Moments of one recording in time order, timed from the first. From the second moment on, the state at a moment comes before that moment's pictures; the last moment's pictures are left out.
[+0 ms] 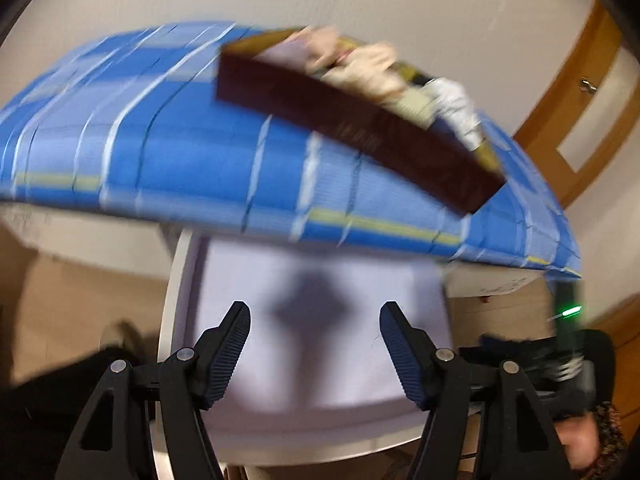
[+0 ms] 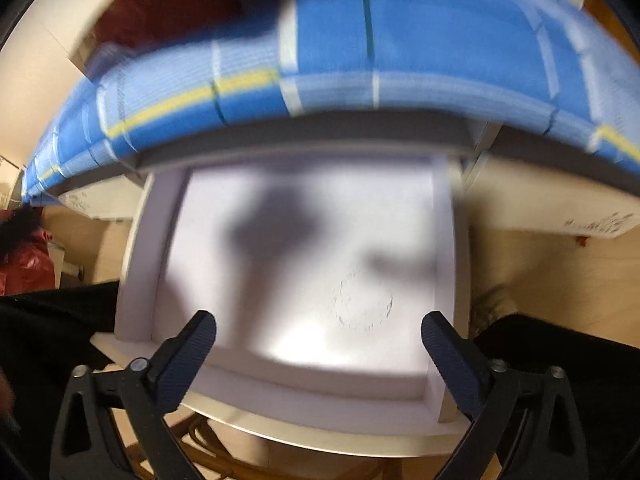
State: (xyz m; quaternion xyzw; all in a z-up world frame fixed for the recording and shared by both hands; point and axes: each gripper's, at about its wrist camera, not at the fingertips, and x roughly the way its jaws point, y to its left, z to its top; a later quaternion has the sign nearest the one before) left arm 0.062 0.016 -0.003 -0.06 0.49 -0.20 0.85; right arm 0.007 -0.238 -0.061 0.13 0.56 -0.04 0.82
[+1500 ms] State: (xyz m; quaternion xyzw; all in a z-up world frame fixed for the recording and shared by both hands) left arm -0.065 -0.004 0.031 0.02 0.38 -0.09 0.92; right arm -0.103 -0.161 0.034 0.02 0.38 -0.08 0.92
